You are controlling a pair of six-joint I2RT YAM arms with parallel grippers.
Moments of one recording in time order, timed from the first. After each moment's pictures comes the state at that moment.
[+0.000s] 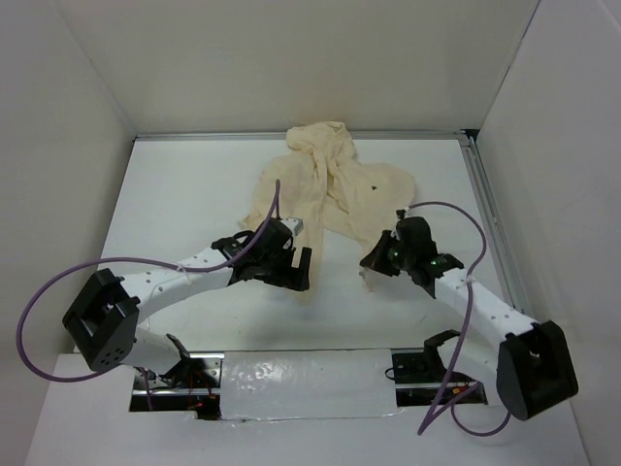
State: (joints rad) left arm -0.79 1.41 0.92 -0.44 0.06 -0.53; right arm 0.34 1.03 0.54 -0.21 -0.21 0.71
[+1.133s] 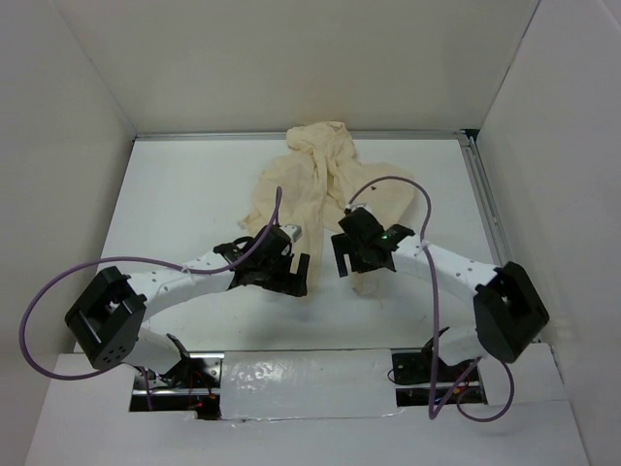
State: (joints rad) left arm -0.79 1.43 0.84 -0.39 0.08 -0.53; right arm 0.68 1.38 0.89 -0.58 0.22 0.41
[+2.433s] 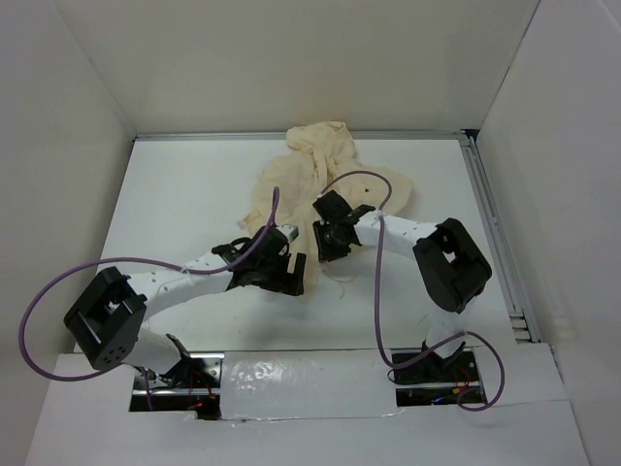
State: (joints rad) left arm -0.77 1.42 0.82 -0.36 0.06 -0.53; right arm 0.66 1.80 1.15 -0.48 -0.01 0.43
